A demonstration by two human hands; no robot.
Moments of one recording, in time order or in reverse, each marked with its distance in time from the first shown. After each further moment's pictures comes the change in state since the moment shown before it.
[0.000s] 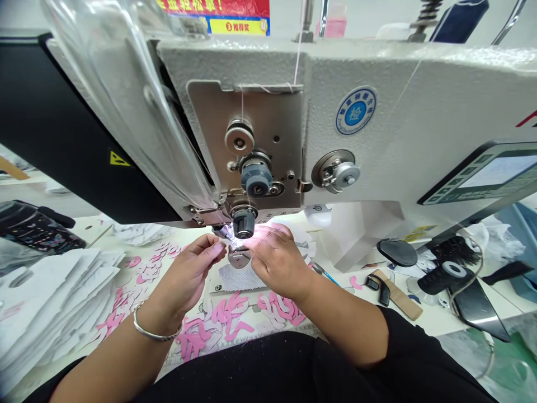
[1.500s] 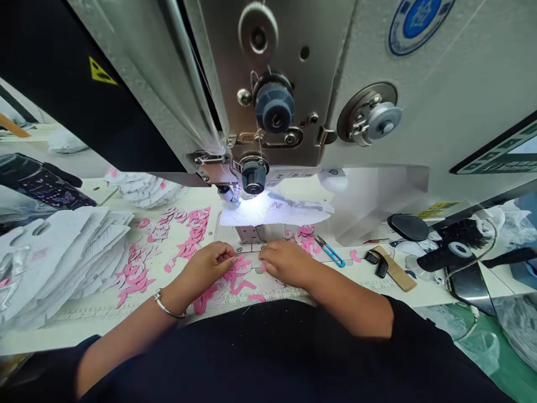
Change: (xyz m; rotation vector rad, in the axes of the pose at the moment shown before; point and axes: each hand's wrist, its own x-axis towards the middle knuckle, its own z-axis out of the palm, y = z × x) left_hand -0.031 -0.081 -0.033 0.953 -0.210 0.084; right_hand -0.067 0.000 0.013 0.074 -0.784 0.111
